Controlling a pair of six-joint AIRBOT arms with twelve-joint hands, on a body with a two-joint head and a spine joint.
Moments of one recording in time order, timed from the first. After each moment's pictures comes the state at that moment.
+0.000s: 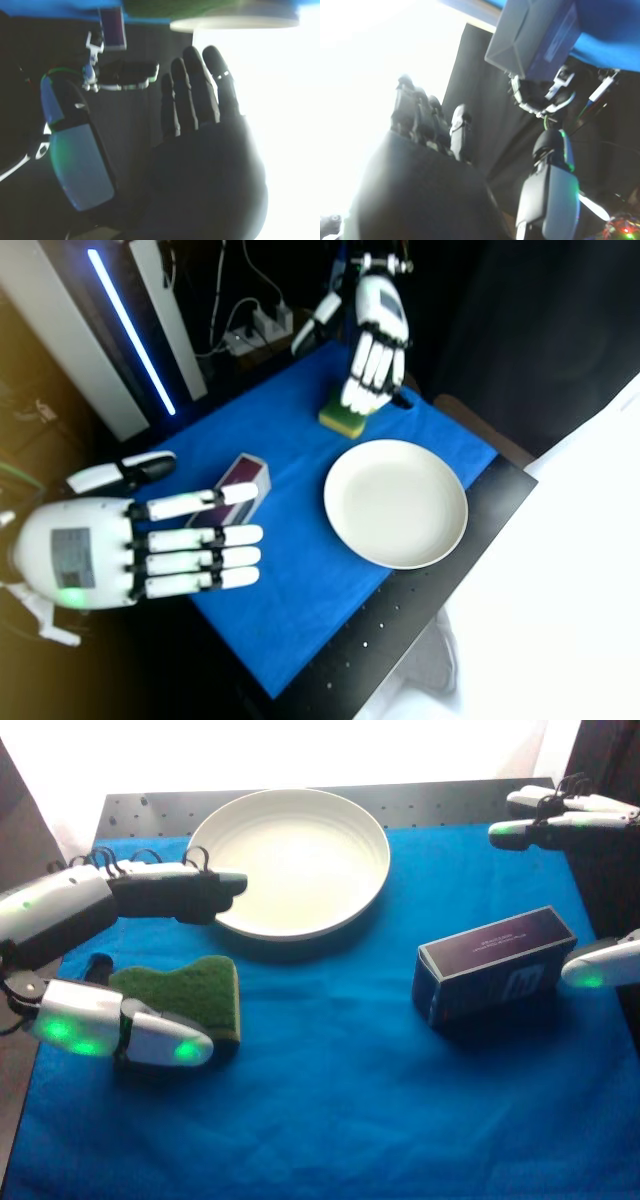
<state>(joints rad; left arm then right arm) 1.00 -0.88 1.06 0.08 -1.00 0.55 -1.01 -1.10 1.54 -0.30 1.14 0.03</state>
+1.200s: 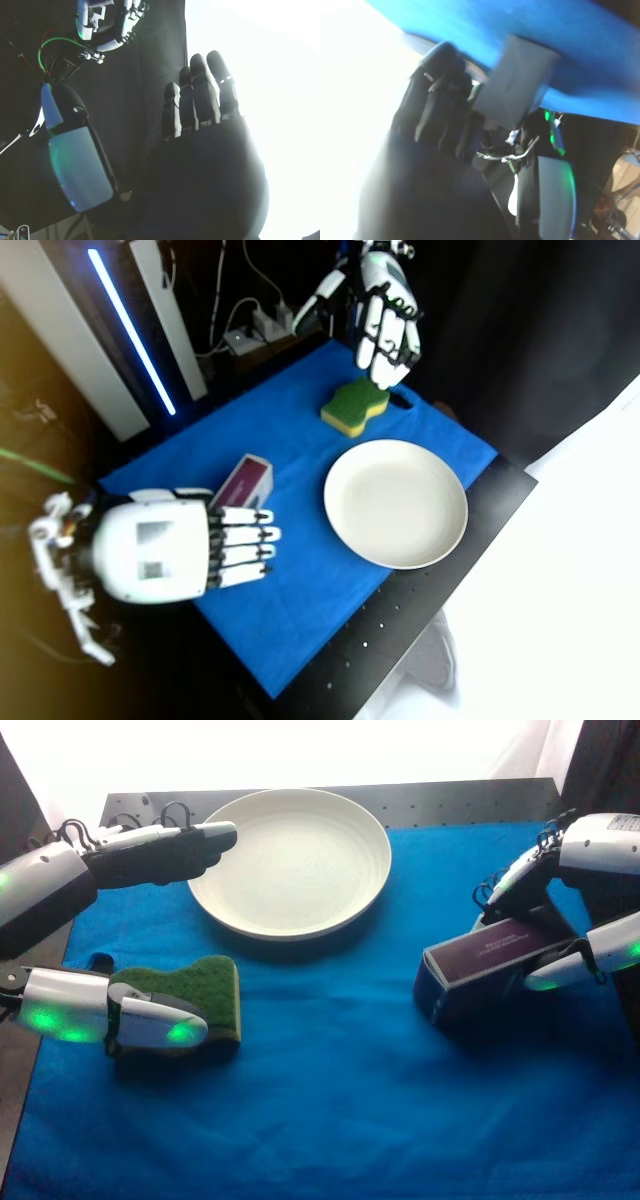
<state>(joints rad) 1.04 -0.86 1.04 0.01 -1.11 0.58 -0.77 -1.17 1.64 -0.82 0.88 0.19</state>
